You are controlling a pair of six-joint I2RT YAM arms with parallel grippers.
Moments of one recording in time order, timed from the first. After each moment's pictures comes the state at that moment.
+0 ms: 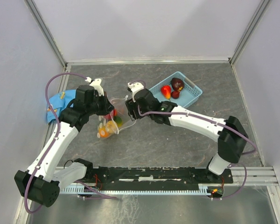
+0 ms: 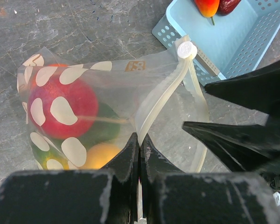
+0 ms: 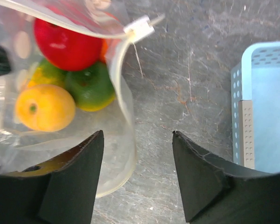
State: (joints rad) left arm -0.33 1.03 1.01 -0.61 0.17 -0.32; right arm 0.96 1.63 1.33 -0.30 0.19 0.30
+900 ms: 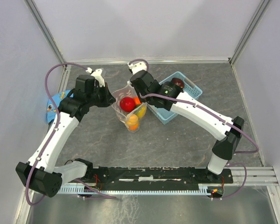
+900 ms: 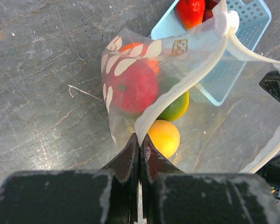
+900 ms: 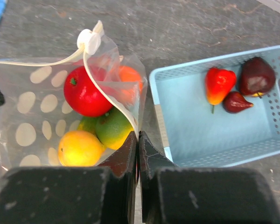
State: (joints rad) left arm -0.33 1.13 1.20 -0.69 0.19 -0.34; right arm 0.97 1.73 1.86 -0.81 0.49 0.26
